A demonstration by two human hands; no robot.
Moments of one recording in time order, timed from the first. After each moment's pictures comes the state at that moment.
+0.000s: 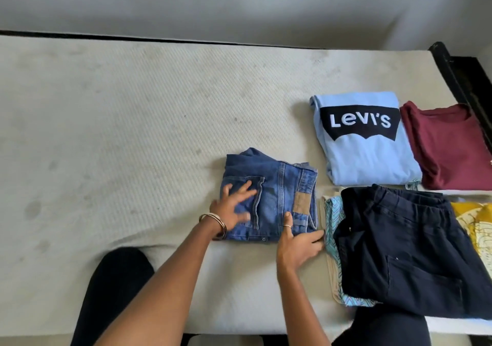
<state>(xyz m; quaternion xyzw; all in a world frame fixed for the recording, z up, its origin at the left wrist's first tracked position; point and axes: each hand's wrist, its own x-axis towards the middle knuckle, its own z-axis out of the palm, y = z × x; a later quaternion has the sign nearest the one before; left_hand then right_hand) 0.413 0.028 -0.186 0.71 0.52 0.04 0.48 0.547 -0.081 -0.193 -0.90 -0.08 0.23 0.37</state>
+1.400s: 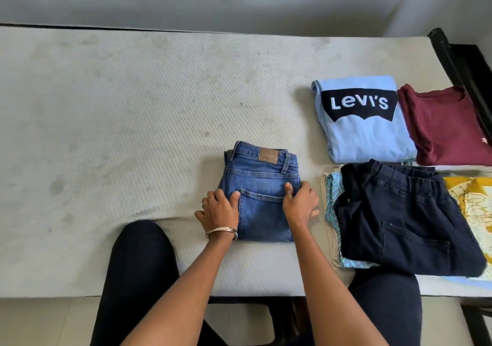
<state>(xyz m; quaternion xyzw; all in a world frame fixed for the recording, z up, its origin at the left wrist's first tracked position) 0.396 -0.062 -0.167 0.61 0.76 0.06 0.21 0.563 -0.070 -0.167 -0.90 -0.28 0.27 0.22</state>
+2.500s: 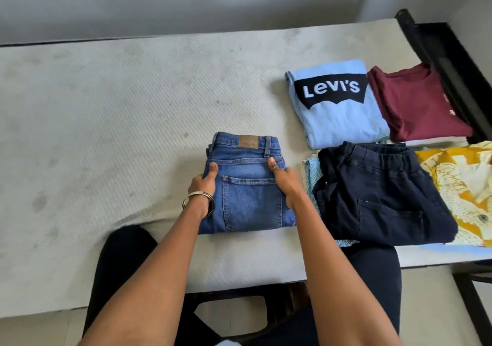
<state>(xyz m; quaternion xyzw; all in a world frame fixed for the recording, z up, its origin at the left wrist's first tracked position) 0.401 -0.010 -0.144 0.38 0.74 0.20 0.52 0.602 -0.056 -0.153 -0.77 -0.18 0.51 0.35</state>
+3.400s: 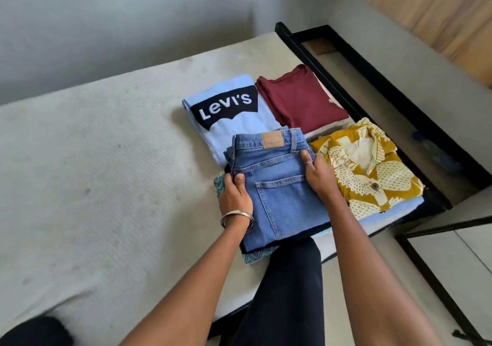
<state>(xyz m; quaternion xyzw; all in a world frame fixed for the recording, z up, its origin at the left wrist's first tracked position) 0.676 -0.108 -0.114 0.64 0.62 0.21 0.41 0.865 -0.177 -0.111 -0.87 -0.27 0.24 0.33</state>
